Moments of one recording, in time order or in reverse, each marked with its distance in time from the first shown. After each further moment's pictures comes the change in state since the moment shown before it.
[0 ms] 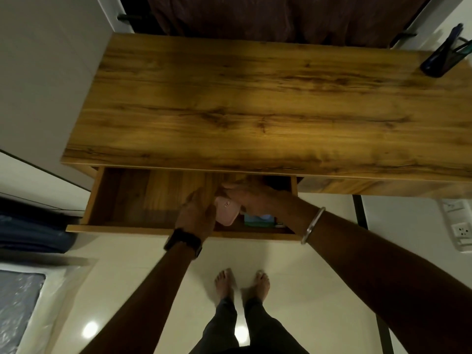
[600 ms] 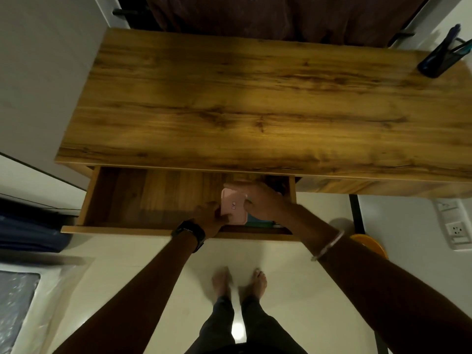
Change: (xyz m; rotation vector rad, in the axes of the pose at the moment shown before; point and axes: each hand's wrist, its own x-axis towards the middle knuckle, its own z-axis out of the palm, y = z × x) left_hand 0.034 -0.016 0.034 0.073 -0.430 -0.011; right_hand -0.035 -0.008 -0.005 0.473 0.185 0.245
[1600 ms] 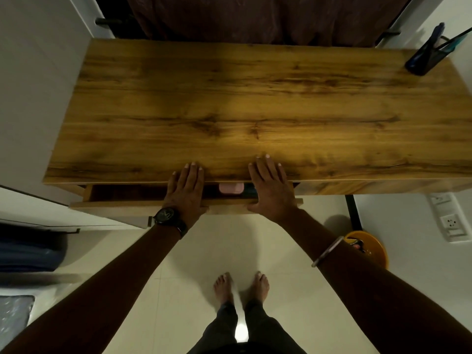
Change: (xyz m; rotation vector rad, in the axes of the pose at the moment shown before) left_hand 0.042 -0.018 -0.065 0.862 0.422 0.297; right_hand 0.009 0.026 -0.008 -0.597 0.251 0.229
